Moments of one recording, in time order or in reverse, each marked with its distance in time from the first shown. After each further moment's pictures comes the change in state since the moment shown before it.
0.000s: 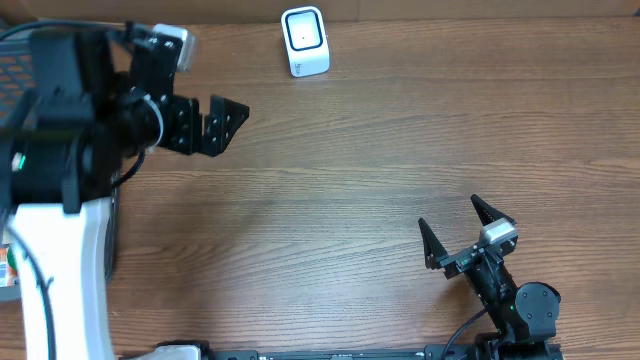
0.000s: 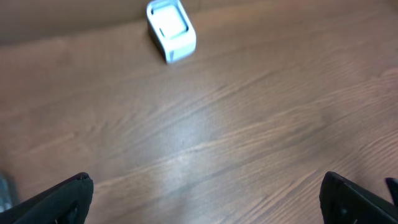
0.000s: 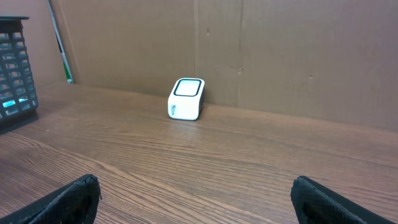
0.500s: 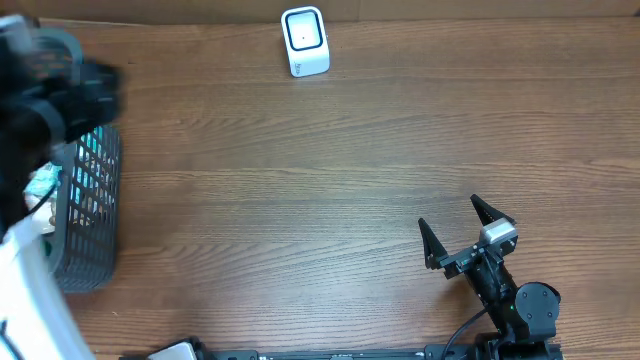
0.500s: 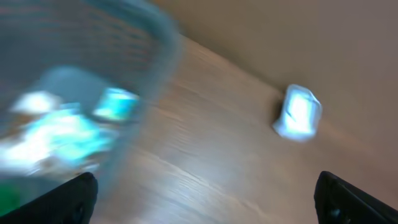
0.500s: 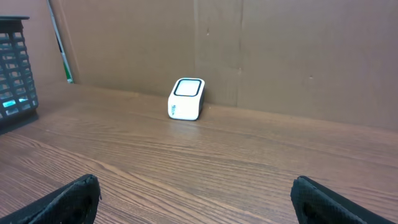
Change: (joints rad) left arm 0.390 -0.048 0.147 -0.057 -0.243 -0.426; right arm 0.000 0.000 0.000 0.000 0.000 0.000
